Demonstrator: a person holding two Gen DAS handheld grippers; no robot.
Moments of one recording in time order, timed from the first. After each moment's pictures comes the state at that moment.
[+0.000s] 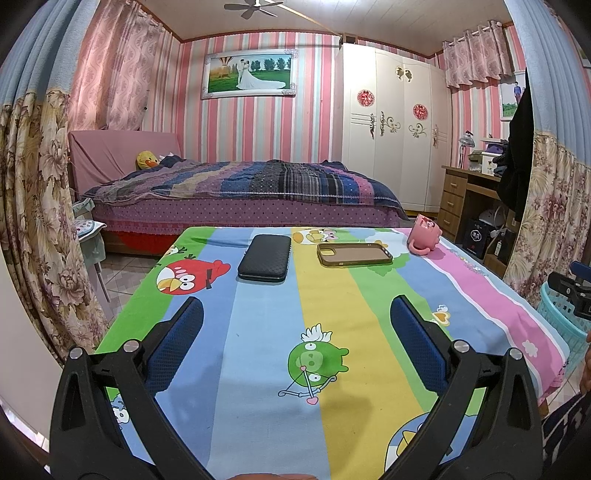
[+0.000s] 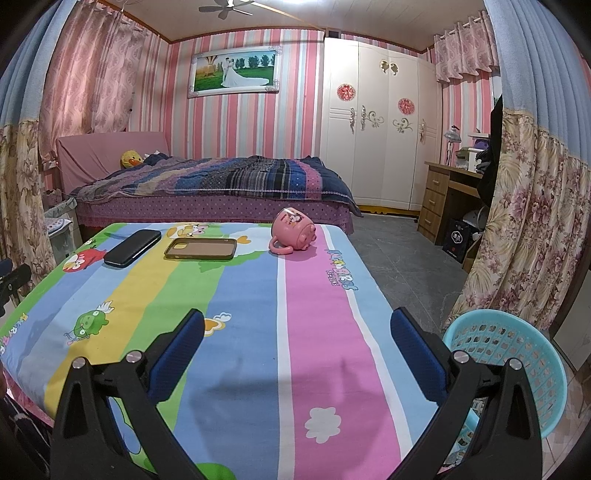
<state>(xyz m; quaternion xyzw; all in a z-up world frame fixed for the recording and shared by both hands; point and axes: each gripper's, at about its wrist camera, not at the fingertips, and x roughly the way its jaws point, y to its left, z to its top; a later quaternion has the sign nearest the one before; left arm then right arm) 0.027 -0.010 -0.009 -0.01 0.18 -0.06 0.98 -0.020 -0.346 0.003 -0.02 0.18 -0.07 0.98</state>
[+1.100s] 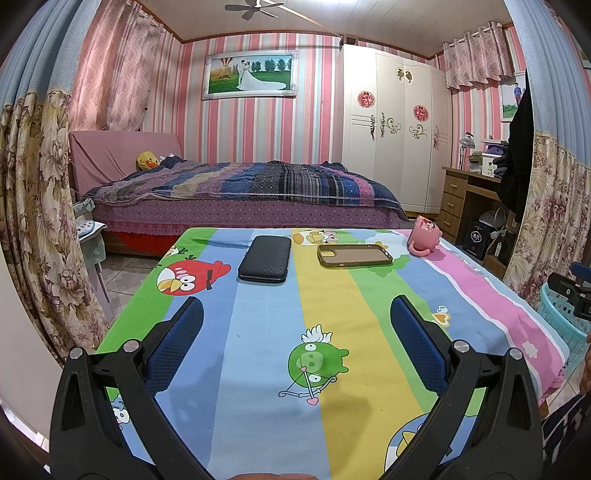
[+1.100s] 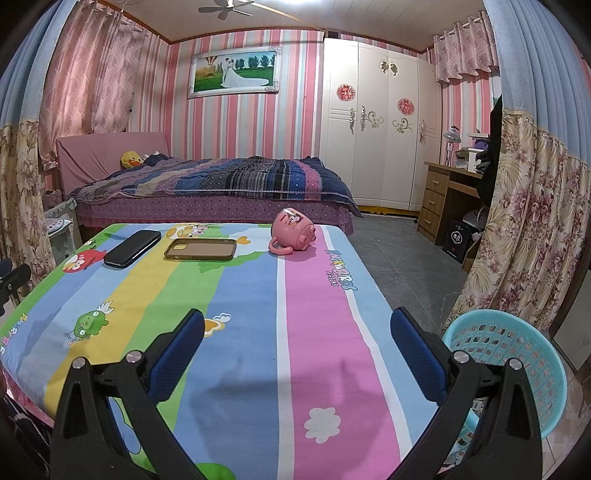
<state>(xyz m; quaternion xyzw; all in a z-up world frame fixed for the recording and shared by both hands) 0.027 -0.007 -0.007 -0.01 0.18 -0.05 0.98 -0.020 -0.346 0.004 -0.02 0.18 -0.07 0.98</state>
